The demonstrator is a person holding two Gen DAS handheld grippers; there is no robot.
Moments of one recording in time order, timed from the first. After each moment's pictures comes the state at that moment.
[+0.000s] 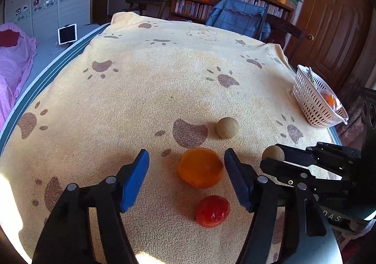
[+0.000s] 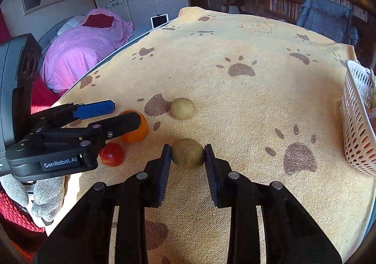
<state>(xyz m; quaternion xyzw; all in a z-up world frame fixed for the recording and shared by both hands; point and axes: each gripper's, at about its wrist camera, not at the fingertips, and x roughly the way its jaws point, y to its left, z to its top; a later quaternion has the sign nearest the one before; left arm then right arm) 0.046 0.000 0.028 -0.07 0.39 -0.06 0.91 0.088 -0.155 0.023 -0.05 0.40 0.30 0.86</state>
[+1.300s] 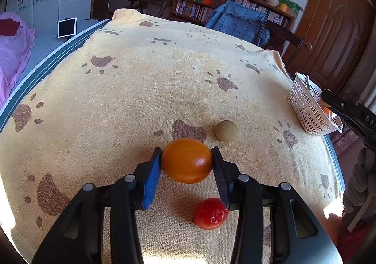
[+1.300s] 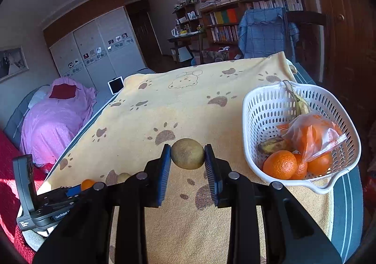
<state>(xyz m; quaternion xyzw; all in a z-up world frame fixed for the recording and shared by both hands) 0.045 0.010 0.026 -0.10 0.38 -0.07 0.91 0.103 -0.265 0.085 0.10 0.29 0.16 0.94</state>
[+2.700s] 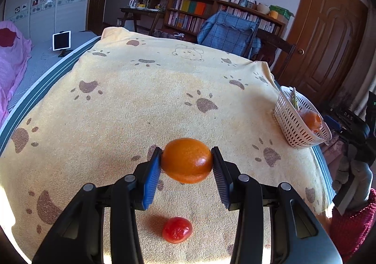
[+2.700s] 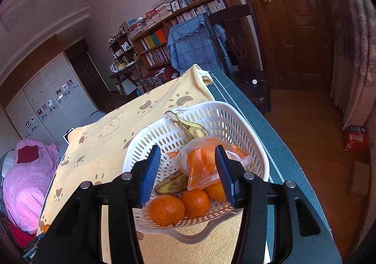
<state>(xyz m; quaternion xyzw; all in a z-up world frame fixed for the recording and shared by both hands) 0.050 -0.021 0.062 -0.09 0.35 -0.09 0.93 0.122 -0.382 0.078 0.22 0.24 -0.01 0.95</state>
